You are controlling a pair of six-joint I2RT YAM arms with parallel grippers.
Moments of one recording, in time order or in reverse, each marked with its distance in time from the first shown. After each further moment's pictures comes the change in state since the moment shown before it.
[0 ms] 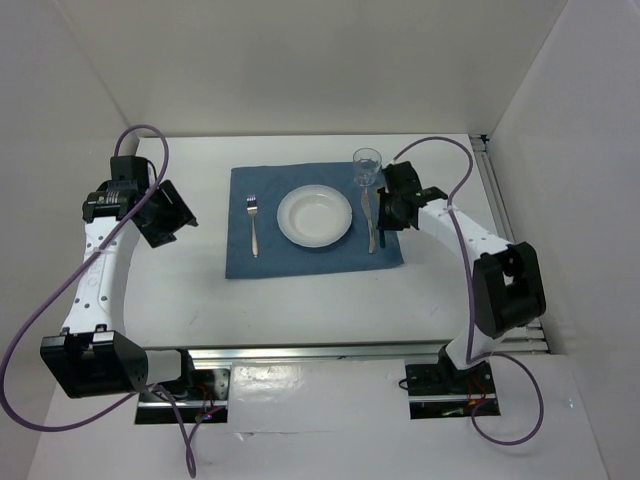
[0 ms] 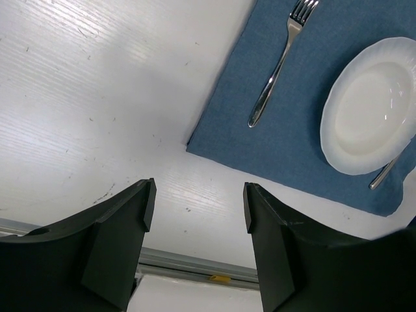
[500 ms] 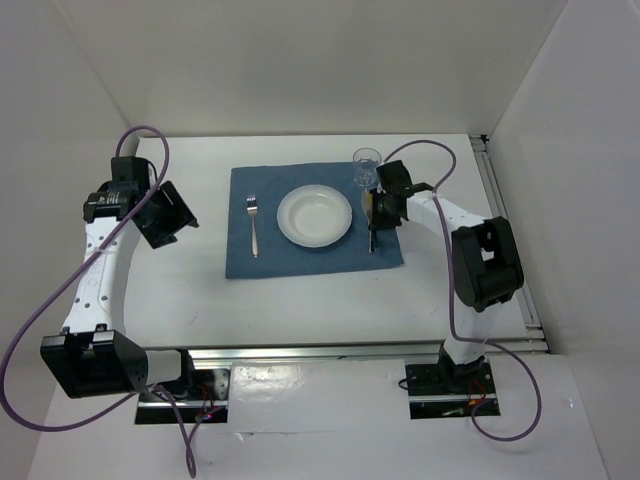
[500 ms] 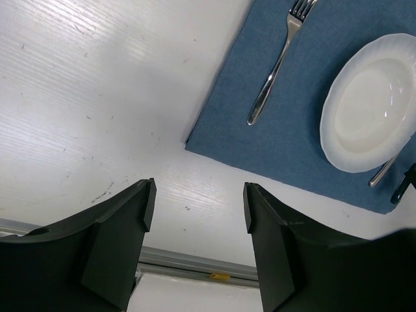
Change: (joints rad) left arm 0.000 0.000 -0.005 0.001 0.010 0.000; right arm -0.052 0.213 0.074 0.076 -0.094 -0.051
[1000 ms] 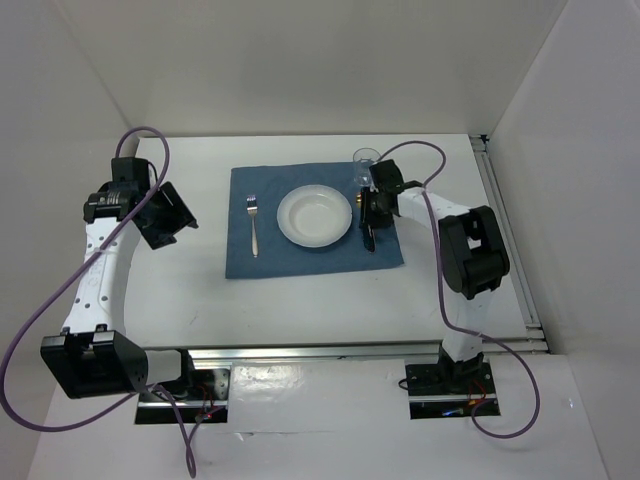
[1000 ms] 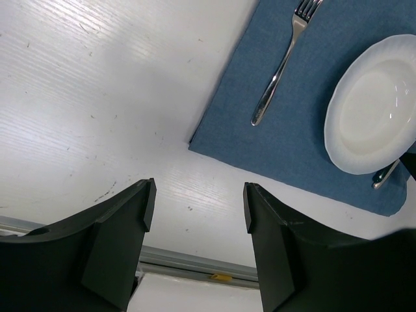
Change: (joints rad) left arm 0.000 -0.001 -0.008 -0.002 -0.010 0.000; right arm 0.008 0.141 0.079 0.048 -0.039 0.021
